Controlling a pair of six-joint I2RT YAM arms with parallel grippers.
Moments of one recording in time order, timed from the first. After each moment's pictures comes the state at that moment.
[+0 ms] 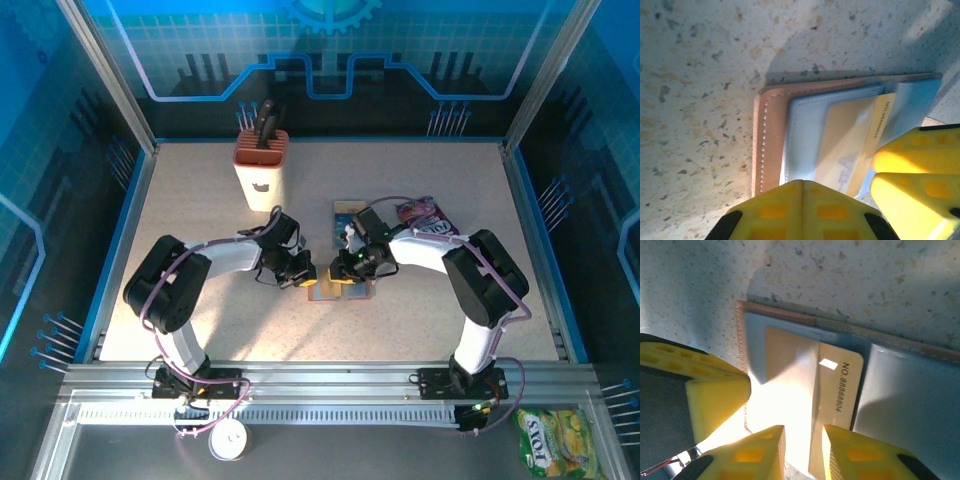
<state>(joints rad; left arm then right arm) -0.49 1.75 0.91 -0.33 0.53 -0.84 0.58 1.79 1.01 -0.38 -0.53 0.62</state>
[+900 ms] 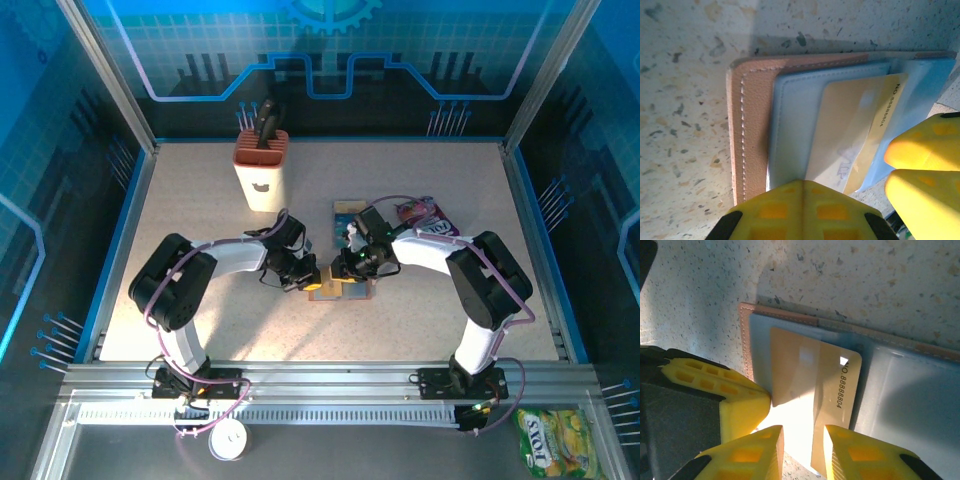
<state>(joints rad) -0.53 1.78 0.93 -0.34 0.55 -0.84 0.57 1.77 1.00 -0.39 -0.53 0.62</state>
